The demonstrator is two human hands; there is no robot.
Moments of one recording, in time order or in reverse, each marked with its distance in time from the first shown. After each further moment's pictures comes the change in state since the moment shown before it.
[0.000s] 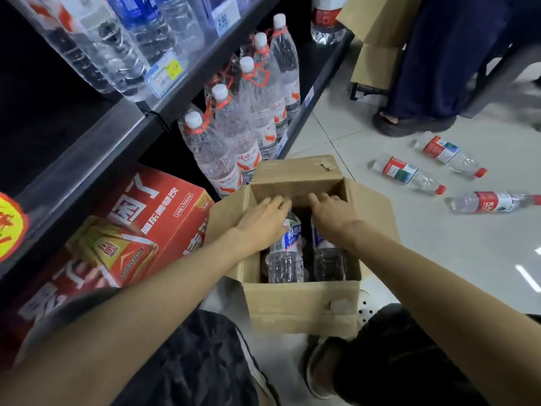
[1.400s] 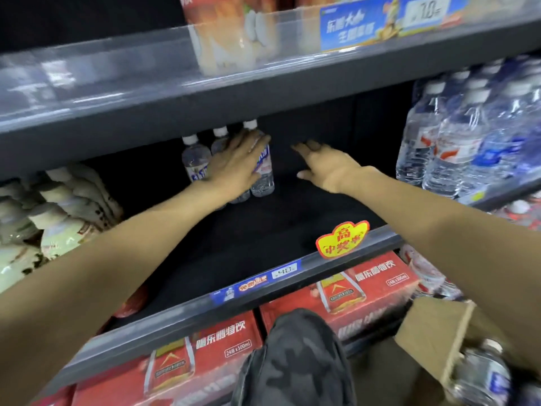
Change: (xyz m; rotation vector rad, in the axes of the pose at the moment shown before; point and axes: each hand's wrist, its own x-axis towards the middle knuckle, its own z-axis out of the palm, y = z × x) left_hand -0.418 -0.271 -0.211 0.343 0.465 -0.861; right_hand 0.007 -0.472 -0.238 -0.121 0.322 -0.901
